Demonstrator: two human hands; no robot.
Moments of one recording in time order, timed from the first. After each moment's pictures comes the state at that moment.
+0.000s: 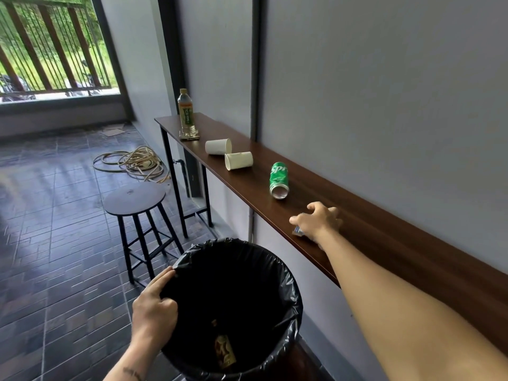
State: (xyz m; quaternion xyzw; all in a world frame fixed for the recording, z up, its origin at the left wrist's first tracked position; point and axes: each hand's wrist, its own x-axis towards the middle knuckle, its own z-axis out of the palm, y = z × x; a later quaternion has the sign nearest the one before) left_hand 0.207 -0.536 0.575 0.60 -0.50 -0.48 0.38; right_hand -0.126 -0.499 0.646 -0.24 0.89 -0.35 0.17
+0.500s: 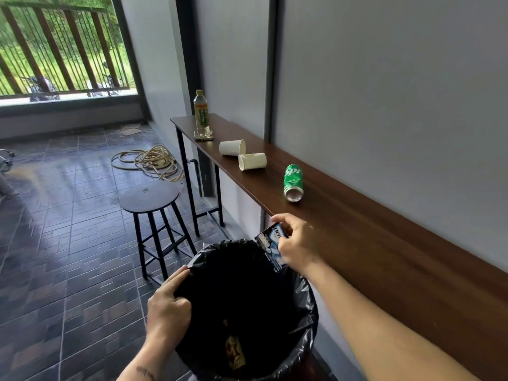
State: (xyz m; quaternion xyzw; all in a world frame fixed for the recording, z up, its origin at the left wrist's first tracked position) left_hand 0.209 -0.529 0.582 0.60 -0.53 -0.47 0.37; right_hand -0.046 -0.494 0.636 -0.46 0.74 -0.47 0.15
